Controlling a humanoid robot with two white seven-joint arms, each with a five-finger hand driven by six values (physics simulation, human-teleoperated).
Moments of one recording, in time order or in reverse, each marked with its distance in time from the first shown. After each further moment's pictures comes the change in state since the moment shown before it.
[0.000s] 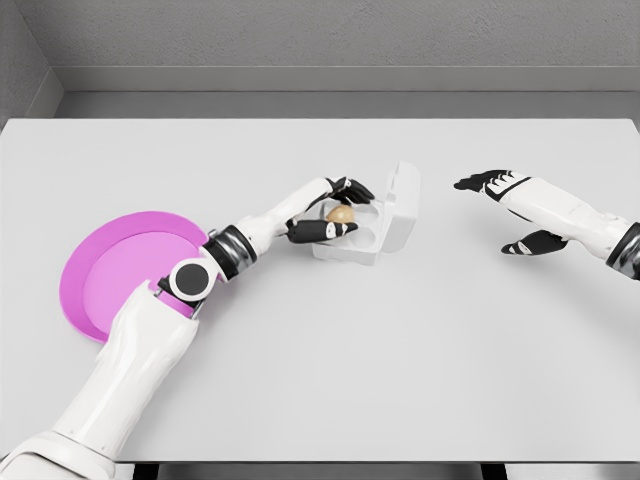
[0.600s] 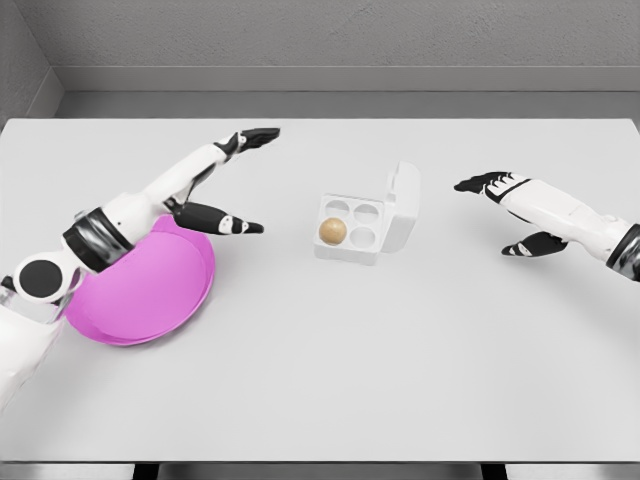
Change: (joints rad) left arm 0.103 0.473 0.031 -0.436 0.364 -0.018 0.004; right arm 0.003 -0.001 0.002 0.002 0.000 0.000 0.000
